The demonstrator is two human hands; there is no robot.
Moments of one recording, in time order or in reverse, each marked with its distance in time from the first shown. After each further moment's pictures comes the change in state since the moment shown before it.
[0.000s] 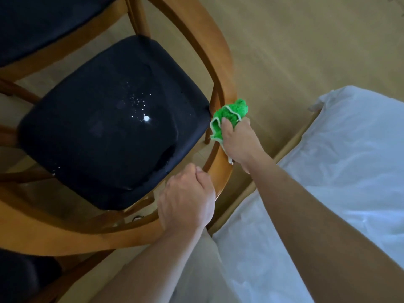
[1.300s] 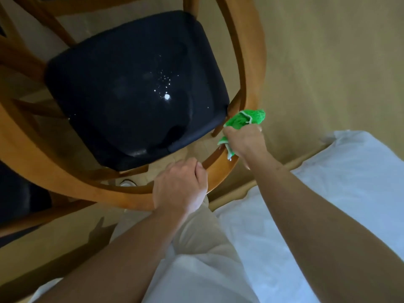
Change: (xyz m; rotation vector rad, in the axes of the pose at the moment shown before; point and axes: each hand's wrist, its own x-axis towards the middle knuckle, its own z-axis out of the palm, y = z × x) left_hand 0.001 -0.002 0.006 0.035 0.088 -0.032; right_hand 0.031 -0.017 -0.007 -0.185 -0.082 0.126
